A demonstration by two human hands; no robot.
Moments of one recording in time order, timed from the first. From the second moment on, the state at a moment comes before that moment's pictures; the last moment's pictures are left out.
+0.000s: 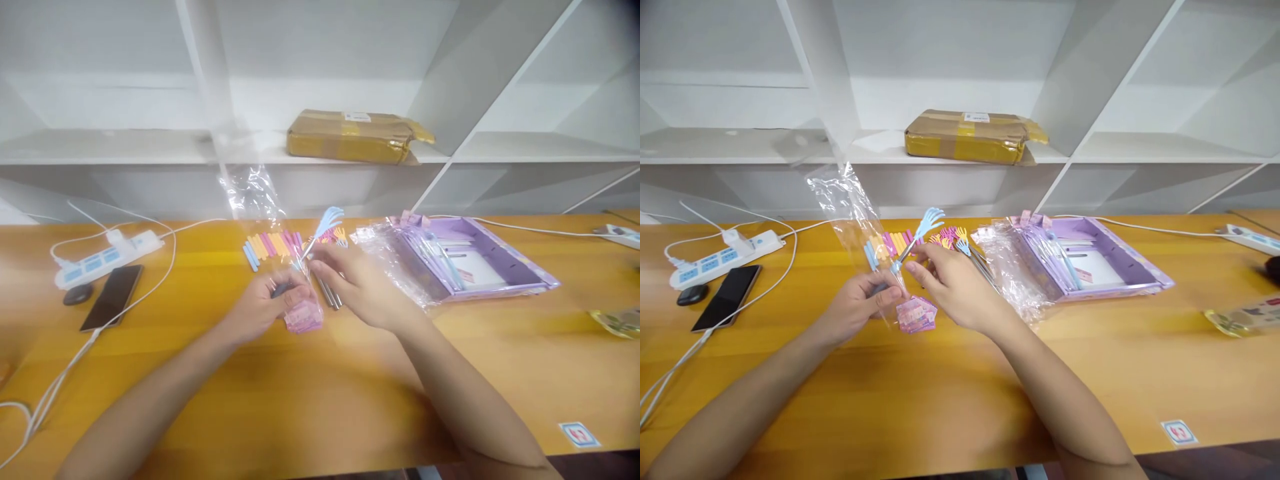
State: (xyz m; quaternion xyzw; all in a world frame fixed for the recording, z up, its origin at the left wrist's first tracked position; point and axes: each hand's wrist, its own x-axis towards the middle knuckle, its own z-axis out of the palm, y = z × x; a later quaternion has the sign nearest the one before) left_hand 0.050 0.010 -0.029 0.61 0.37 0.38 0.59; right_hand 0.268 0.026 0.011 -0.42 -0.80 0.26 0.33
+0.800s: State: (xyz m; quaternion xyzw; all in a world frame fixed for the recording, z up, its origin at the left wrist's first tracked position) left_hand 0.021 0.023 0.008 0.43 0.33 0.69 0.49; right_hand 0.268 -0.002 0.016 -0.29 -0.75 0.56 0.19
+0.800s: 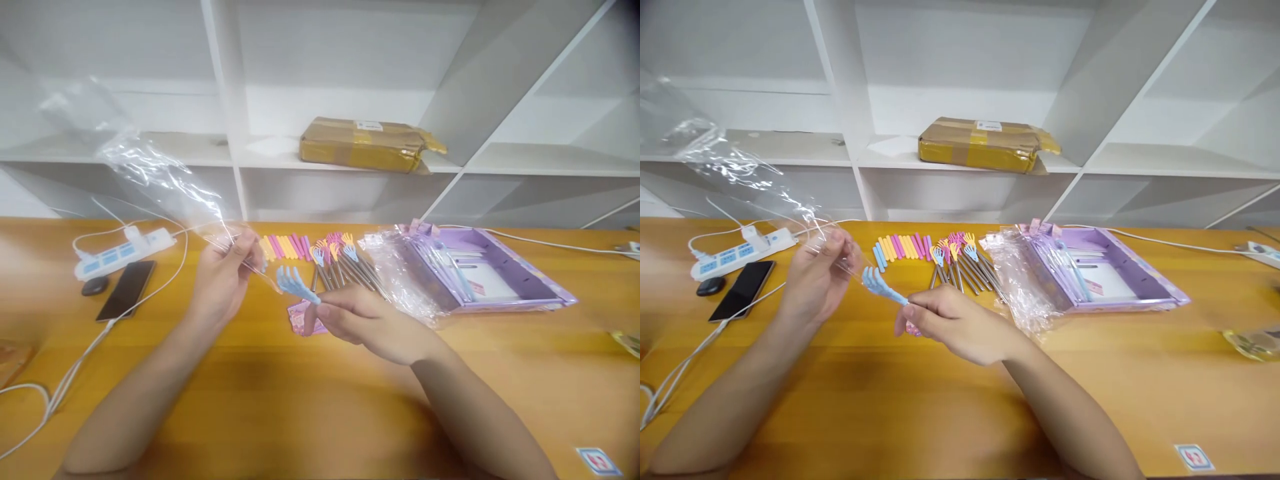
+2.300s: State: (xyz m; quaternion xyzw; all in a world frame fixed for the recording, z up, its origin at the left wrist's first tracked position) left_hand 0.023 0.017 0.002 0.50 0.37 0.65 0.43; right_hand 0.259 0.027 -0.007 -0.30 -0.65 0.65 0.26
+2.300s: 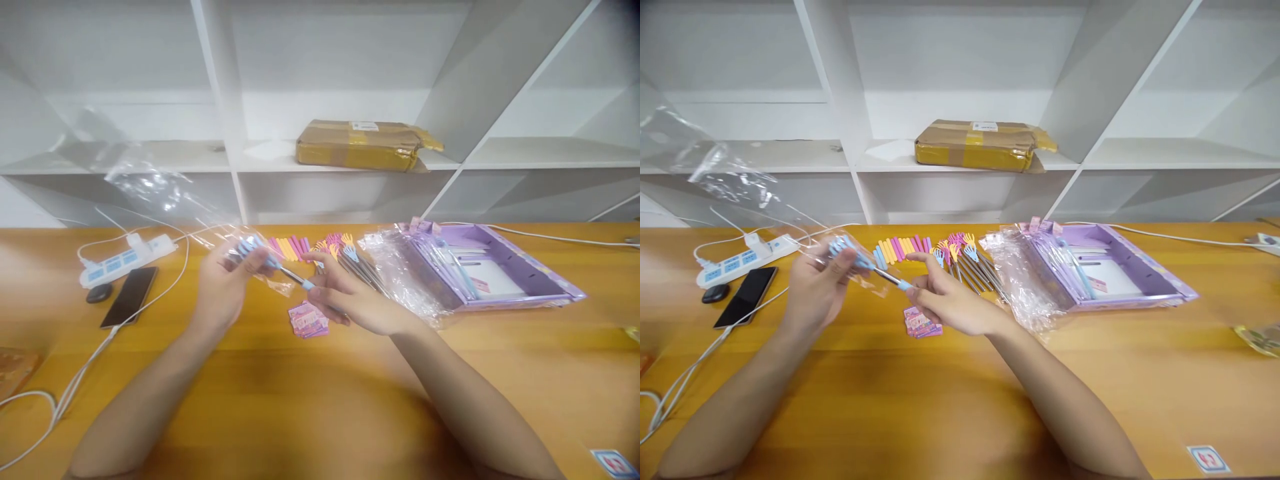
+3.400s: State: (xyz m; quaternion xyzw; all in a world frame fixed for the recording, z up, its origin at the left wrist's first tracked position) left_hand 0.033 0.016 -0.005 0.48 0.37 0.61 0.50; right_hand 0.257 0.036 -0.005 -0.34 -0.70 0.50 0.38
